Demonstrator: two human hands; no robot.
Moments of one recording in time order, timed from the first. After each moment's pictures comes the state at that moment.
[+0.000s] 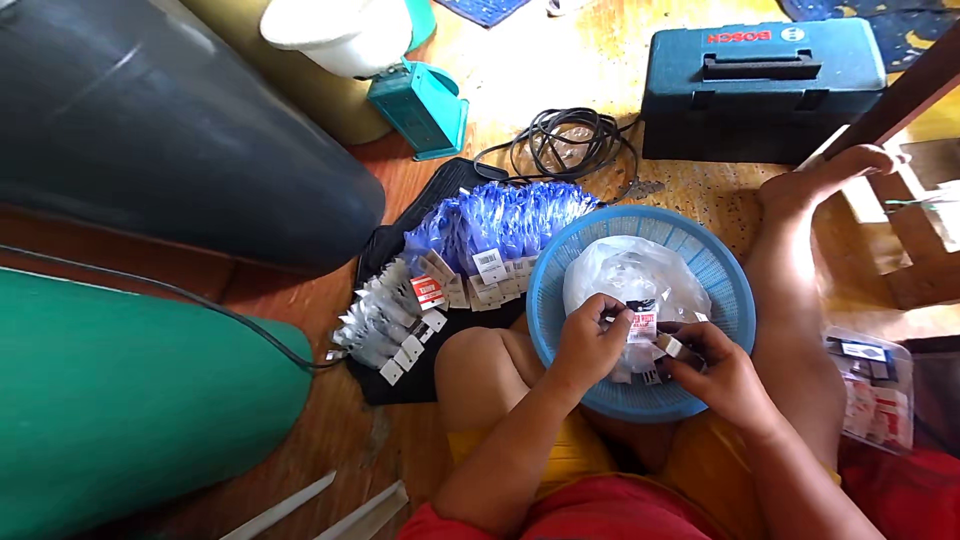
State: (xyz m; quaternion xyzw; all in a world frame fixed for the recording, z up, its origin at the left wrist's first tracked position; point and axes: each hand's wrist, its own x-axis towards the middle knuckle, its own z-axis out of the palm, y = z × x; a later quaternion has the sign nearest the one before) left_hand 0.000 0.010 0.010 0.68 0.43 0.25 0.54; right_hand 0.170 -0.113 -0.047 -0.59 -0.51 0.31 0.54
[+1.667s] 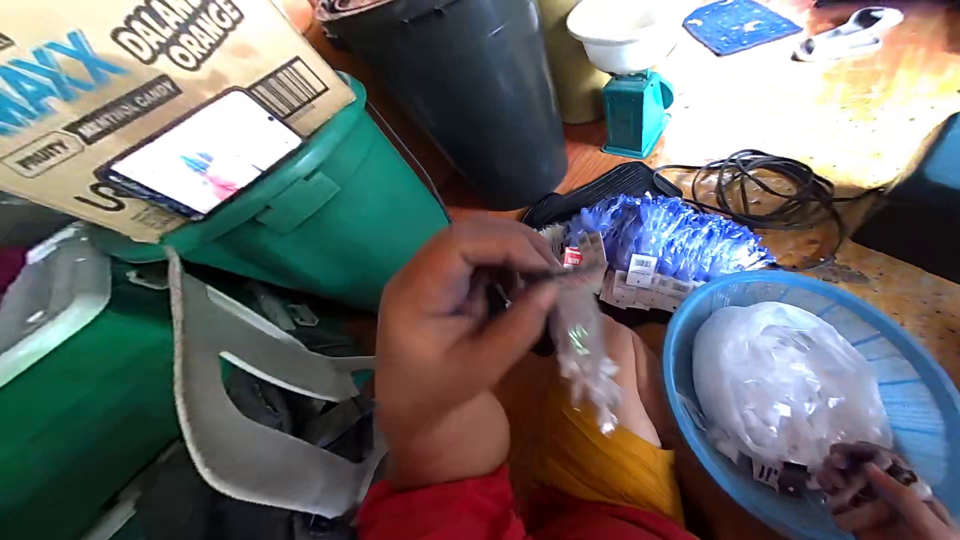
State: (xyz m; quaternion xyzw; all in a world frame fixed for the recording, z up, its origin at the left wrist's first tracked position) left_hand -0.231 -0.009 0.192 0.78 0.31 0.53 0.12; right_hand 0.181 -0.102 -0.055 -0.44 -0.27 0.62 0.60
